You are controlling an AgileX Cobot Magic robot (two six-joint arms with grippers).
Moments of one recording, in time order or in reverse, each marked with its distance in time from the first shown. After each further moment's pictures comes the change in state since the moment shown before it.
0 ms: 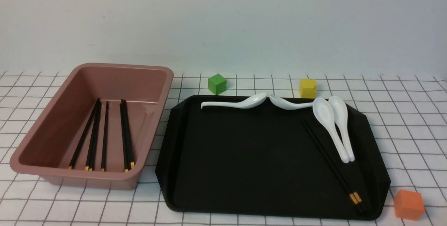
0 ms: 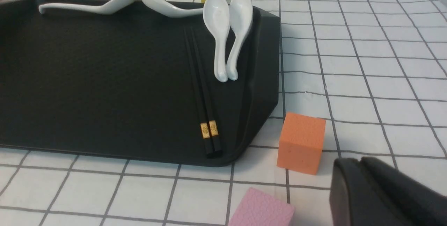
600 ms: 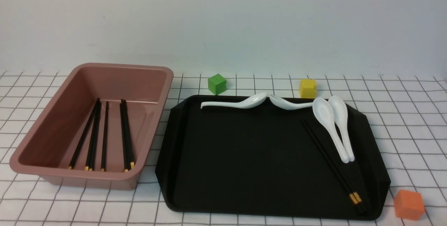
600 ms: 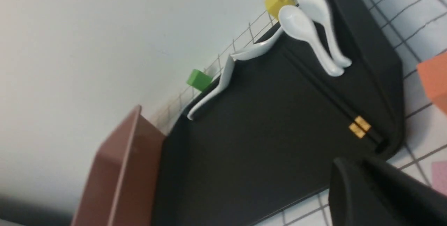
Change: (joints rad) right arm 0.000 0.000 0.005 0.588 -0.067 0.324; left arm 0.000 0.000 0.000 0.000 0.000 0.000
